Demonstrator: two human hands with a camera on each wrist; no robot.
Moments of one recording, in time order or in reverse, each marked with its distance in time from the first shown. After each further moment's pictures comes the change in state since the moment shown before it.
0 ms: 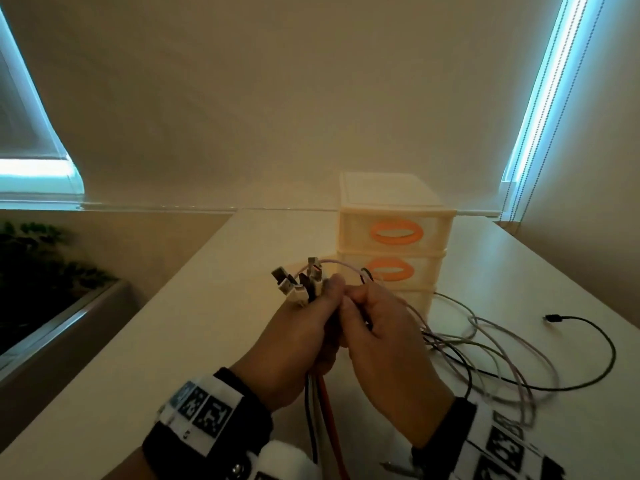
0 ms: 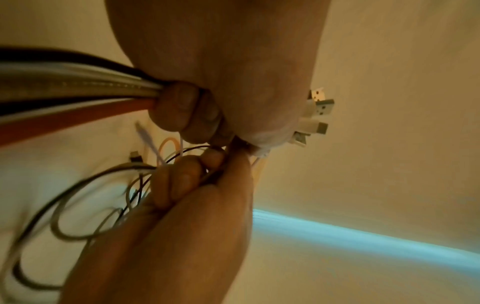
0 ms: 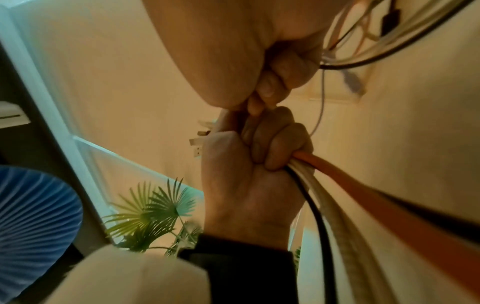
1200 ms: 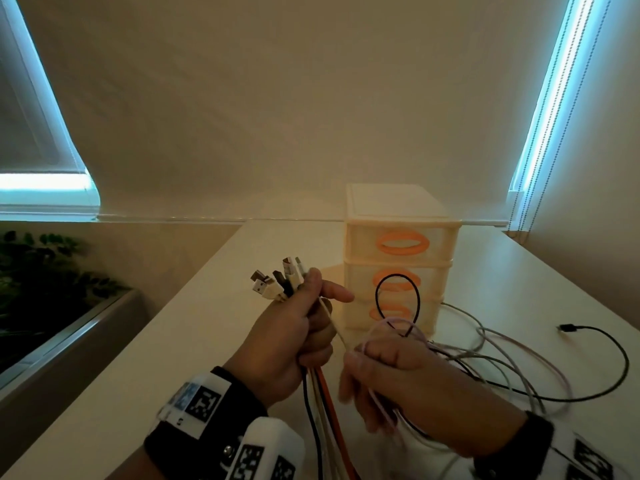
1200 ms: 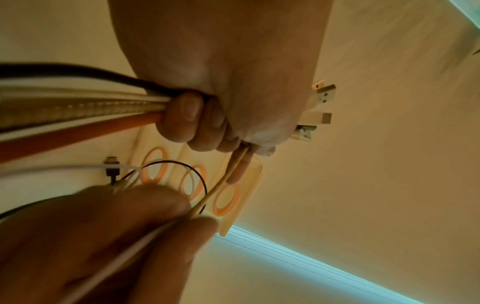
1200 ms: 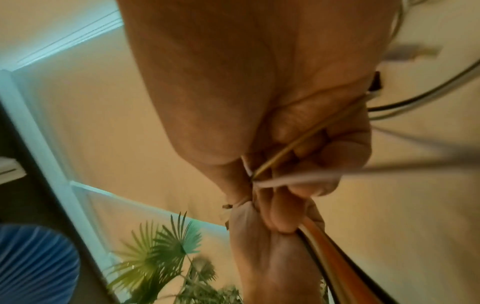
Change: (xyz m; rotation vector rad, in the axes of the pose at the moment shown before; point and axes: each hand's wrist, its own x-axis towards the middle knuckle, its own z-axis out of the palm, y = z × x) left_hand 0.006 0.008 -0.018 -0.270 -0.033 0.068; right_hand -0.003 -0.015 -0.046 0.162 -0.714 0.291
